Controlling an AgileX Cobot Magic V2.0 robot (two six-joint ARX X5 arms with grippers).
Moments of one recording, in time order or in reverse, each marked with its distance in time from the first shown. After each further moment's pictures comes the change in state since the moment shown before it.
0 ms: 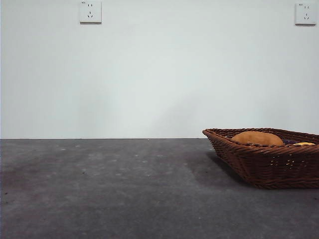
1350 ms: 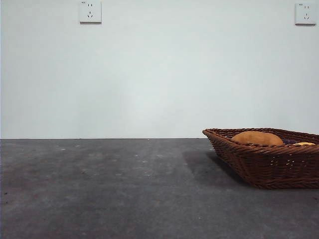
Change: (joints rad) left arm -0.594 0.357 0.362 -0.528 -0.186 -0.228; right arm 0.000 -0.296 0.000 -0.573 -0.137 -0.001
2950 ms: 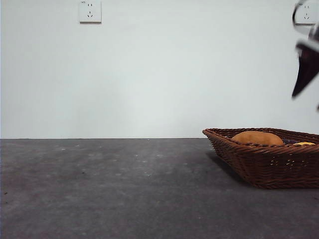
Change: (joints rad) left arm 0.000 -0.034 0.001 0.000 0.000 0.000; right arm 0.000 0.693 -0.006 0.600 0.021 0.070
